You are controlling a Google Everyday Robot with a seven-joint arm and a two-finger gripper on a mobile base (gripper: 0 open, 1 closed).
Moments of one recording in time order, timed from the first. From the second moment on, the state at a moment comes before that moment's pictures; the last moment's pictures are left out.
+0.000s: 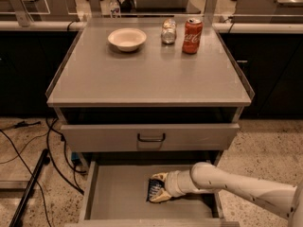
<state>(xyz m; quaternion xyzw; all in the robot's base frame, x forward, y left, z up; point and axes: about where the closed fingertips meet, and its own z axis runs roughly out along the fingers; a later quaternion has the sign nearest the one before) 0.507 -0.031 0.362 -0.63 0.66 0.21 0.35</state>
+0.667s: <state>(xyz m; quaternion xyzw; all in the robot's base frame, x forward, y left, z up) 0.507 -0.031 0.362 -0.63 0.66 0.21 0.35</state>
